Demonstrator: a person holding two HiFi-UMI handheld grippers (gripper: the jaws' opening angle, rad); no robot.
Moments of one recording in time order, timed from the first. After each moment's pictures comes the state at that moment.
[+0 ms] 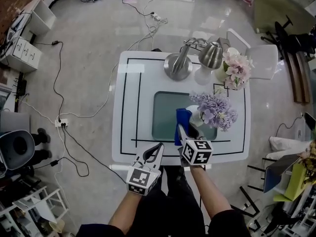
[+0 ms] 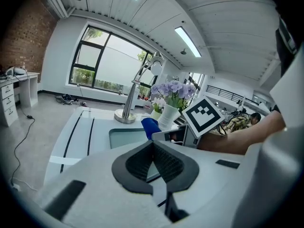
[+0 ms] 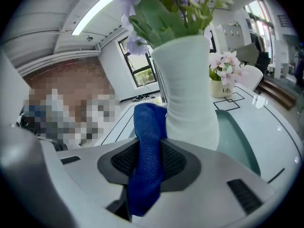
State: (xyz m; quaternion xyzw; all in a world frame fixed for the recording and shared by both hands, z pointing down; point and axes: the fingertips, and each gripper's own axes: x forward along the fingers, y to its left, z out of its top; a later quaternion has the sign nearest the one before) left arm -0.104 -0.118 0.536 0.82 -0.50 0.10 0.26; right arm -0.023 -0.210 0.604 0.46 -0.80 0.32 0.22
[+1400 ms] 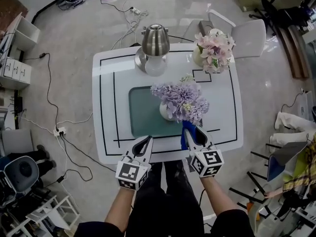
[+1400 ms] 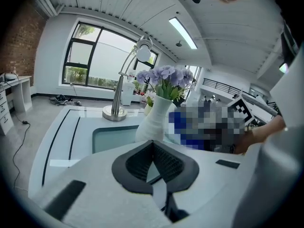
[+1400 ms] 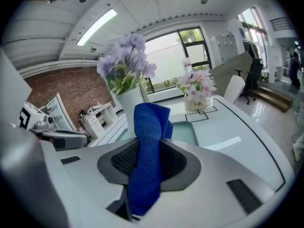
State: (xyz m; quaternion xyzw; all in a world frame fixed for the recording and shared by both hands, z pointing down) left arm -0.048 -0.144 0.555 0.83 -0.47 0.14 0.26; right arm 0.095 -0.189 0.571 0.48 -0.82 0.28 0.16
